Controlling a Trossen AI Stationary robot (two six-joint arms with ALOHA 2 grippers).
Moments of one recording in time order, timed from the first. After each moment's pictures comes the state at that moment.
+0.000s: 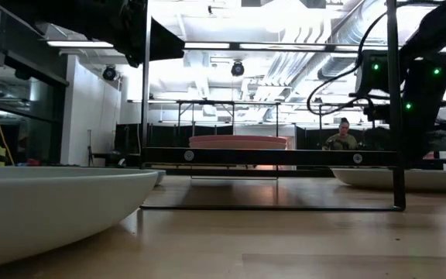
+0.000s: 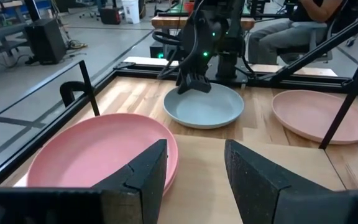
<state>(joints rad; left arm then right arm) -0.08 1.11 0.53 0.35 -0.29 -0.04 -0.28 1.12 0.42 -0.71 0.47 0.87</state>
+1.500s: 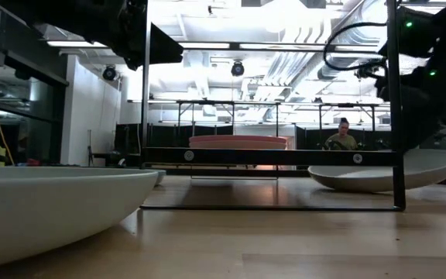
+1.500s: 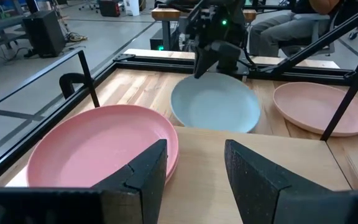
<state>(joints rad) -0.08 1.11 0.53 0.32 -0.29 -0.05 -0.18 0.73 0.42 -0.83 0.23 0.80</state>
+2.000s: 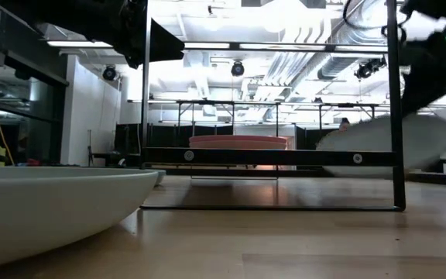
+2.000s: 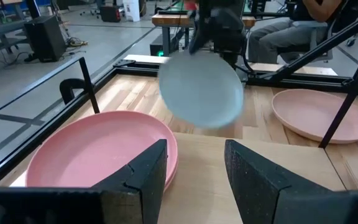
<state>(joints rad) -0.08 1.11 0.53 0.34 -0.29 -0.05 -0.13 0.55 0.61 -1.06 0.39 0.87</state>
